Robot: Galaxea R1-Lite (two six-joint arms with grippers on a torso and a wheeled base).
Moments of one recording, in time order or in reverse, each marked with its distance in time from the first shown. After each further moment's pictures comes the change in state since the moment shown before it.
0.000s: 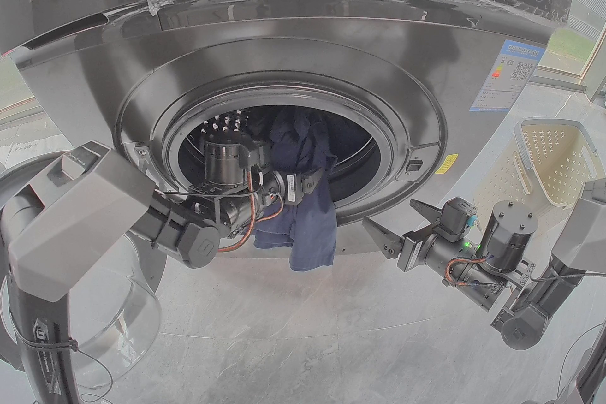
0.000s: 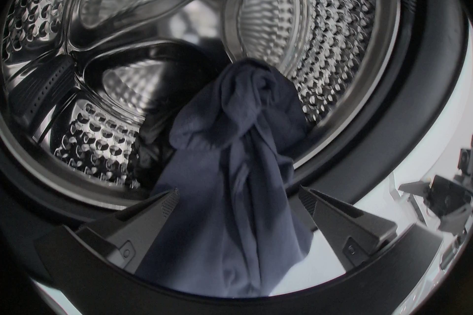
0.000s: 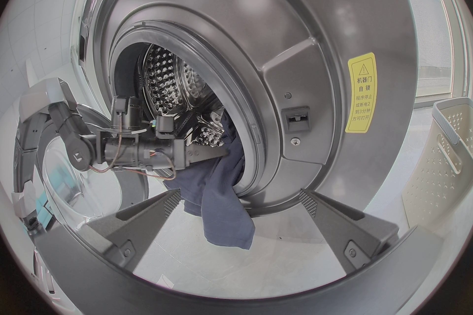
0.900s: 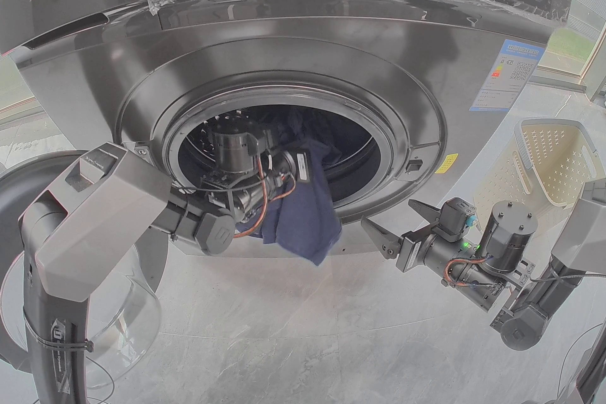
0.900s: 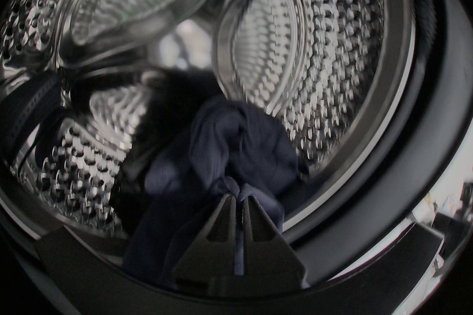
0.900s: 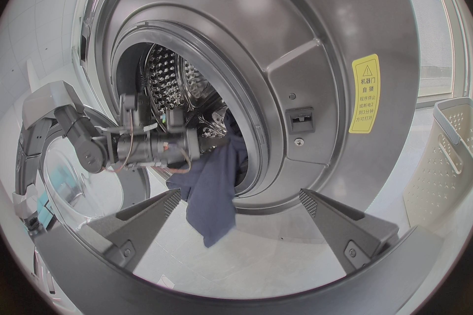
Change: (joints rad) left arm -0.002 0.076 -0.151 -0.060 -0.024 -0.018; right arm 0.006 0.000 -0.003 0.000 0.000 0.000
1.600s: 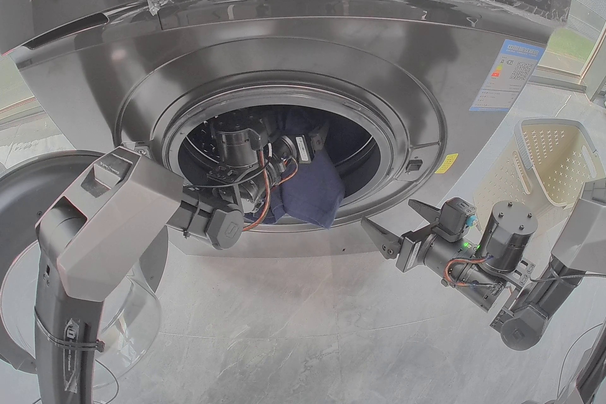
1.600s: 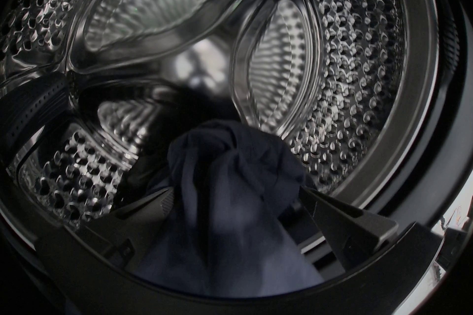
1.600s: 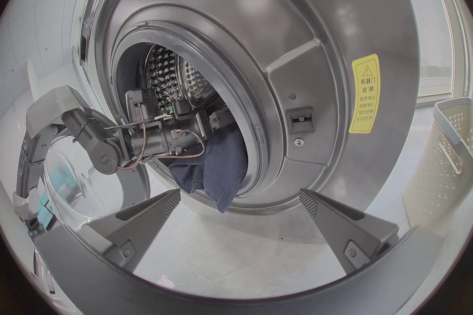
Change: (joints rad) left arm 0.007 0.079 -0.137 -0.083 0.076 -0.053; right arm 0.000 0.000 0.000 0.000 0.000 0.000
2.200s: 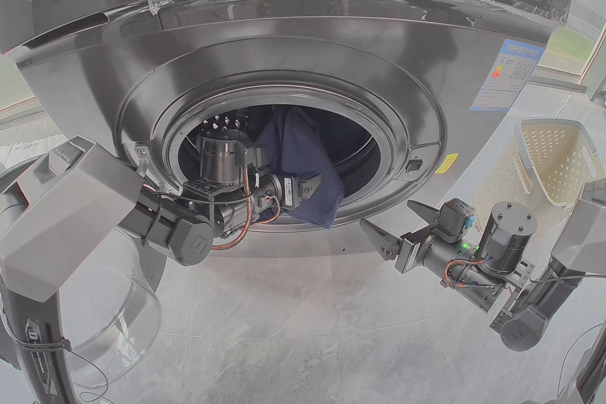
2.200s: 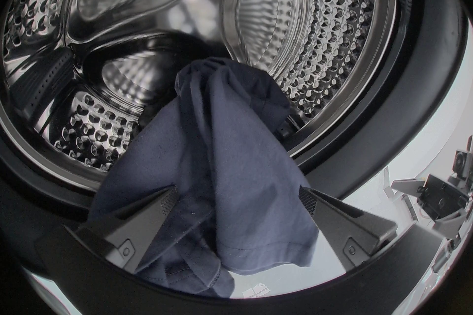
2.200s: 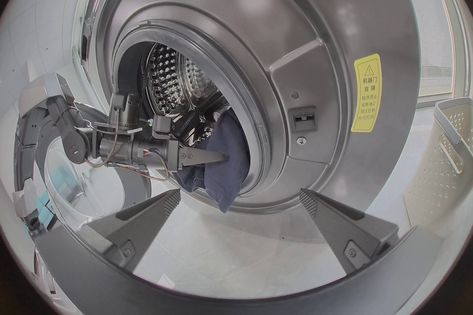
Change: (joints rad) left arm -0.004 -0.206 0.320 0.230 -0.085 0.059; right arm 0.006 0.000 0.001 0.000 0.000 0.000
